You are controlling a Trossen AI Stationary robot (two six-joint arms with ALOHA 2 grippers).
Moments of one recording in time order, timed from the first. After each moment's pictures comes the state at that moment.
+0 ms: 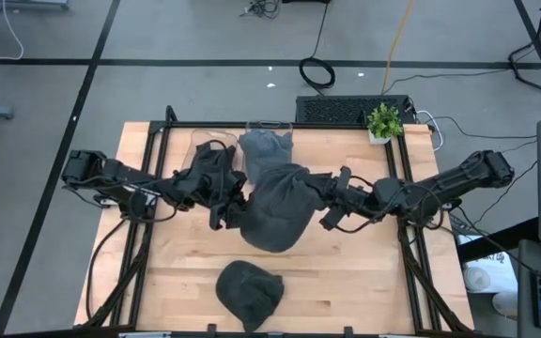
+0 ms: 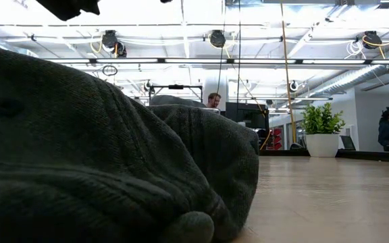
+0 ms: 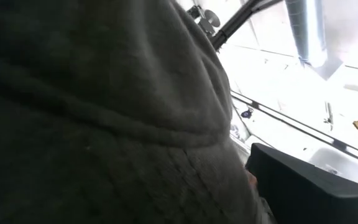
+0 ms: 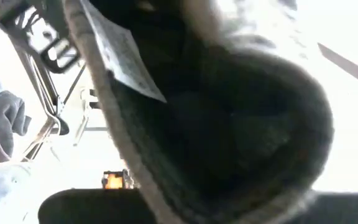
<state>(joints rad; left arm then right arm) -0.10 1.46 0.79 1.06 0.37 -0.94 0.31 1.22 0.95 0.49 0.65 -1.69</state>
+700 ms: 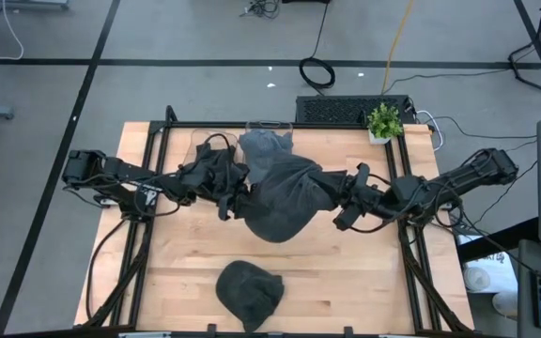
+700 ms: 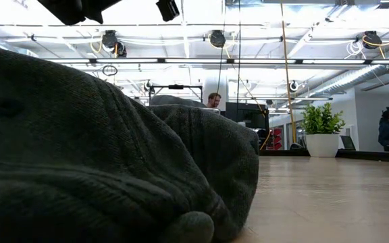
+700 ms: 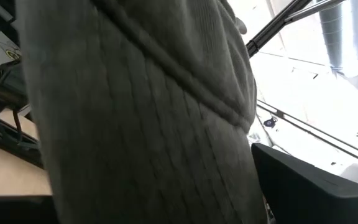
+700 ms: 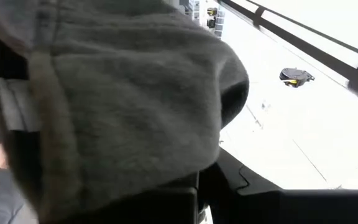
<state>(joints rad) -0.04 1.46 0.79 0.99 0.34 -0.94 0.36 1.14 0.95 0.49 0.68 -1.70</state>
